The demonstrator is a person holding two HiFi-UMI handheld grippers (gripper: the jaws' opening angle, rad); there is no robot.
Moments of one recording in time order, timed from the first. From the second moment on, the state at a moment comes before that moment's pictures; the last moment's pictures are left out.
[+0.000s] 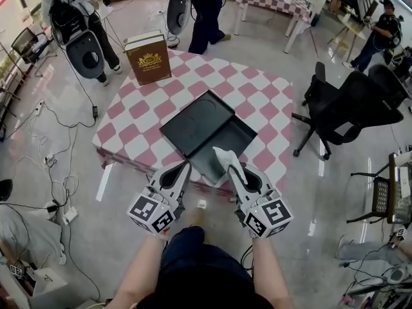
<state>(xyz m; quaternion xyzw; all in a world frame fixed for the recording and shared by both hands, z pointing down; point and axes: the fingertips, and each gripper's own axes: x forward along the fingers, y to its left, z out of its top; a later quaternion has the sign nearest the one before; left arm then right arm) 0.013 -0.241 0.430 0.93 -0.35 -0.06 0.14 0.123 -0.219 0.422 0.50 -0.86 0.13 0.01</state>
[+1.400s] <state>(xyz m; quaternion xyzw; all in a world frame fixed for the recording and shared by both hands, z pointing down) 0.013 -0.254 0.382 0.93 -0.35 -0.07 0.10 0.156 -0.217 0.361 0.53 -0.85 0.07 -0.03</state>
